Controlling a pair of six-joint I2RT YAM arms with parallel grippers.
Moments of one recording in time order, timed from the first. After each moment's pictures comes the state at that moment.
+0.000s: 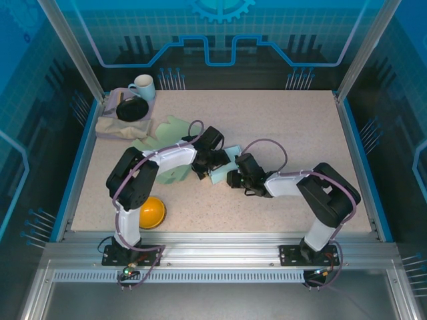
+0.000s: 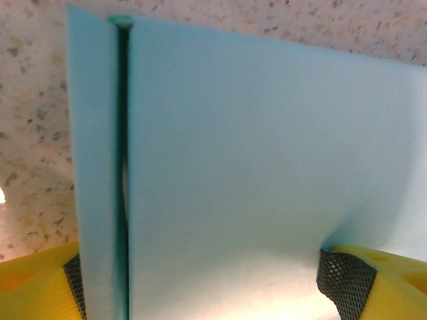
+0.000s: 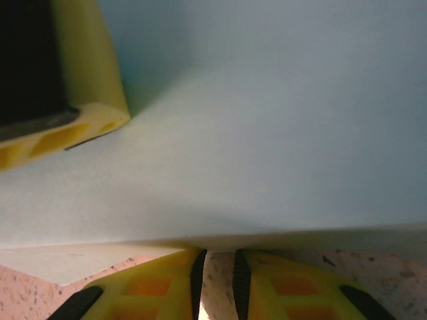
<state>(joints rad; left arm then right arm) -0.61 1.98 1.31 -0.56 0.12 -1.14 0.68 1.71 0.70 0.16 0.00 0.66</state>
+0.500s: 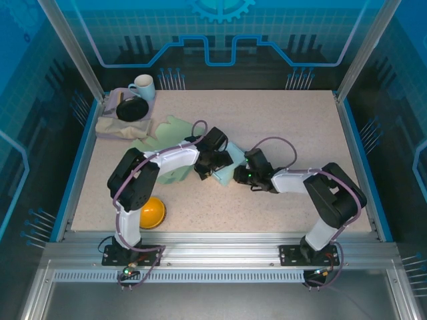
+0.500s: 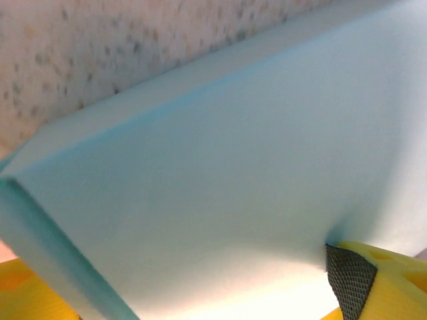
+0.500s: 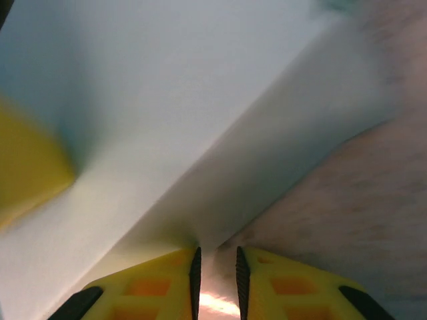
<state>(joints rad) -0.65 1.96 1.36 -0.62 0.10 -1.13 0.53 1.66 0.69 0.09 -0.08 0.70</state>
